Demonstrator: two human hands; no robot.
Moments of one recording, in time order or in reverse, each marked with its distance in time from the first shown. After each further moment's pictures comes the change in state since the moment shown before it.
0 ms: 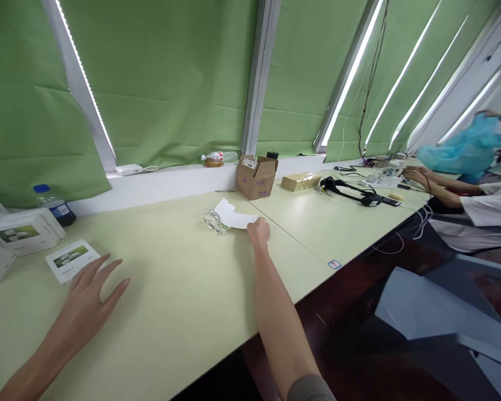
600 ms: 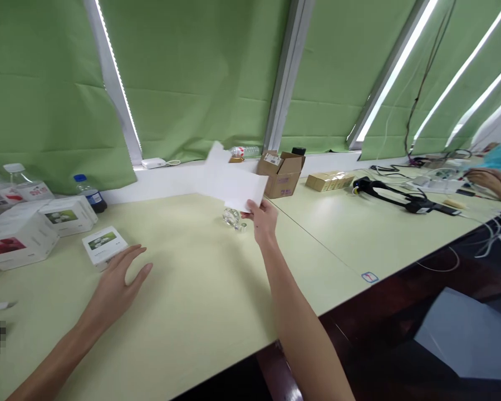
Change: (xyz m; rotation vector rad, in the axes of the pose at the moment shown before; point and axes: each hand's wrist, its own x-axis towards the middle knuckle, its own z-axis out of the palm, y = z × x) left_hand 0.001 0.015 -0.011 -0.282 -0.088 -0.179; right_hand -0.051 -0.060 0.007 1.016 -0.304 -0.317
